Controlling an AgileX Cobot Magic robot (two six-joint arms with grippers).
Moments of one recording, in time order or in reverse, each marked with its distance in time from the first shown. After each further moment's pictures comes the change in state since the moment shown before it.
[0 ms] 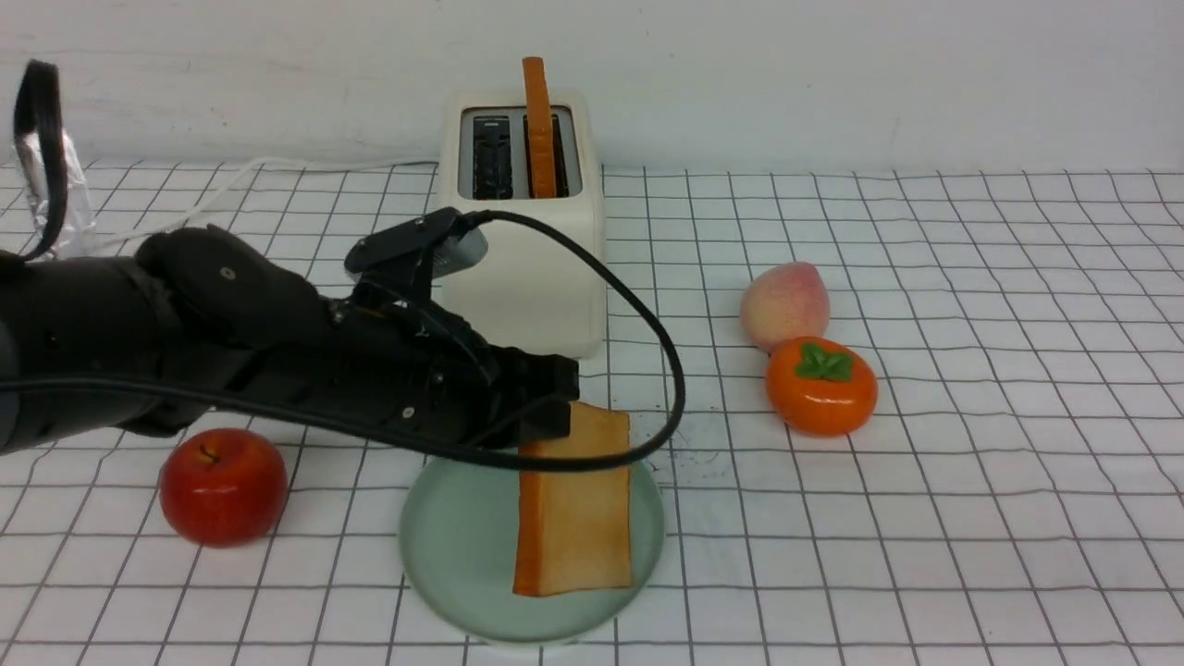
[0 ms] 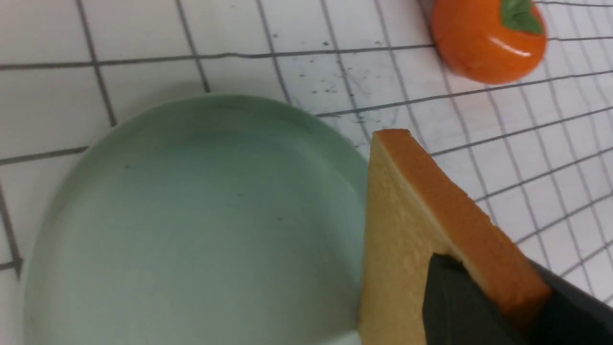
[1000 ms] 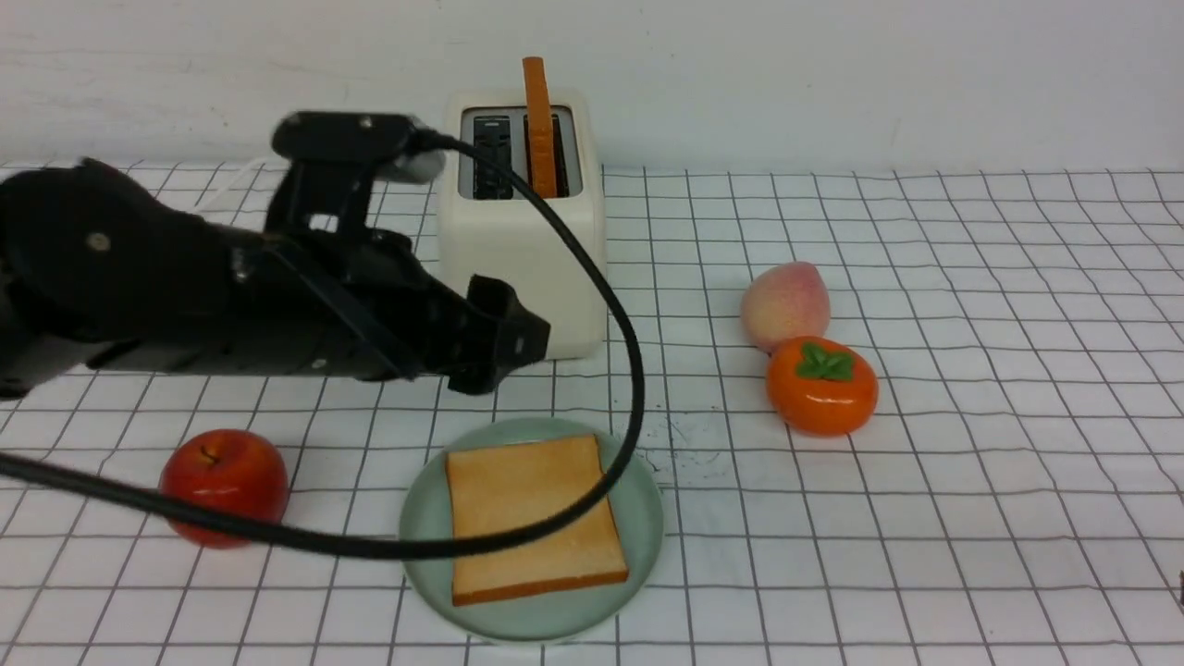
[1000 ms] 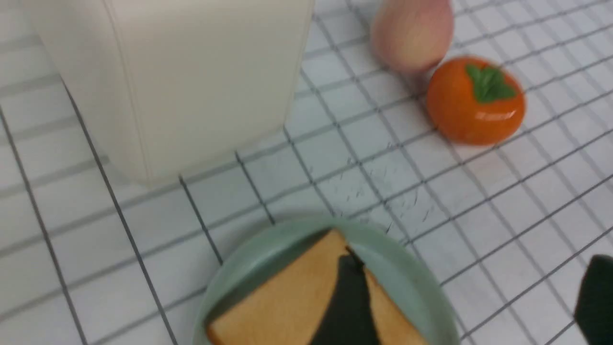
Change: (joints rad) right arm 0.000 0.001 0.008 0.002 -0.126 0.000; left arm 0.000 -0.255 0.001 0.317 -0.055 -0.001
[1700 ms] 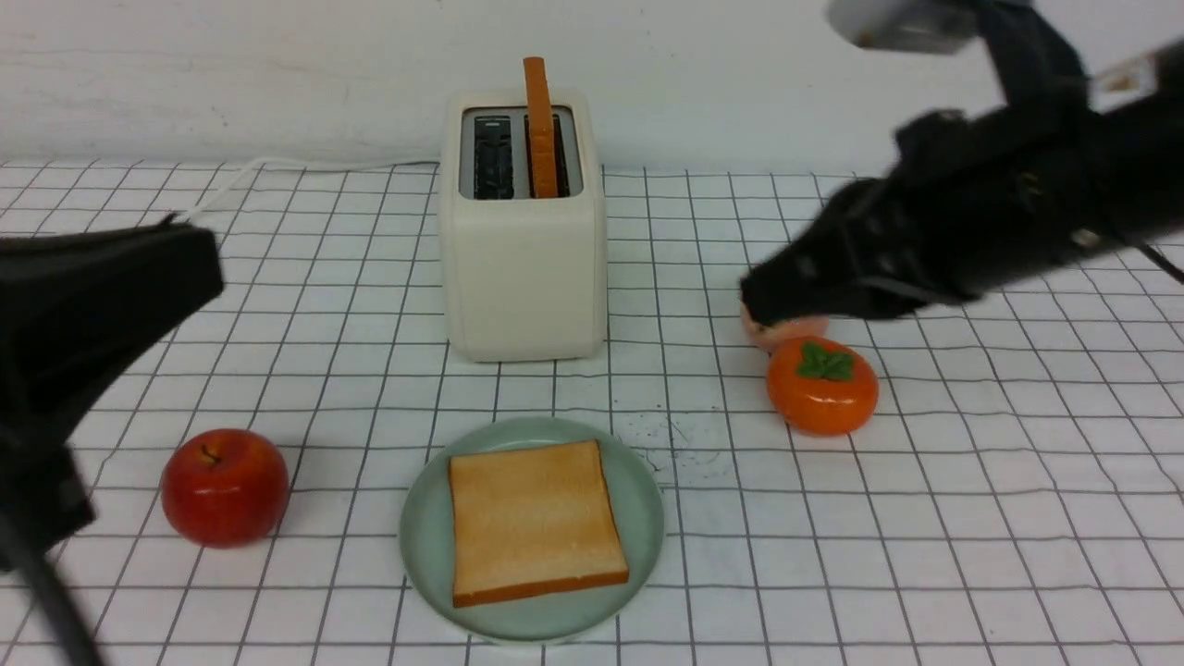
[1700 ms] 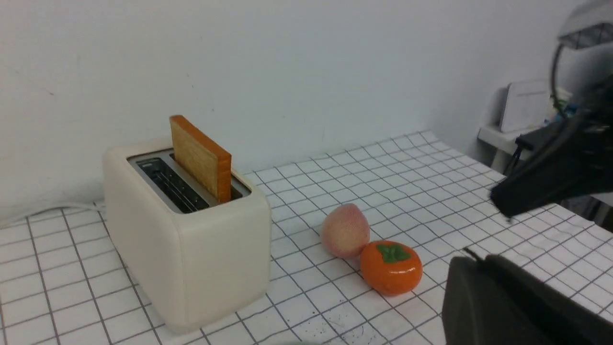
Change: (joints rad) right arm 0.045 0.766 -0.510 0.274 -0.190 -0.266; left arm 0.000 -0.783 0.303 0.025 -0.042 -0.003
